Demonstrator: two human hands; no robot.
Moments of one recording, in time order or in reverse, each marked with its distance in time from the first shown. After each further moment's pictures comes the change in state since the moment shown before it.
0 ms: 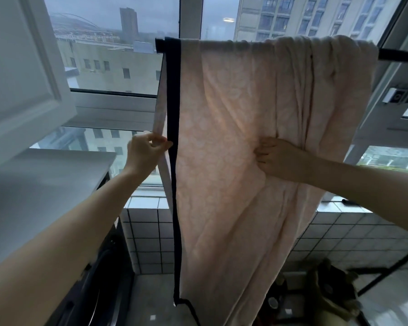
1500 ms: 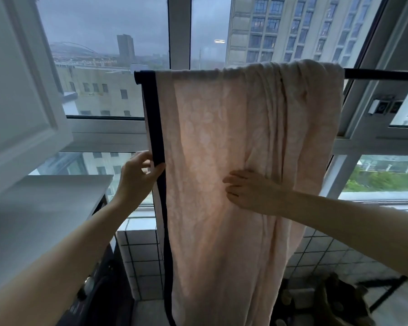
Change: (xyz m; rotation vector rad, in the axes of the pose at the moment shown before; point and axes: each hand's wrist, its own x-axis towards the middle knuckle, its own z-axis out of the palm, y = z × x) left_hand -0.013 0.010 -0.008 -0.079 -0.090 0.186; right_hand 0.016 -0.059 -0.009 -0.283 0.236 -0.174
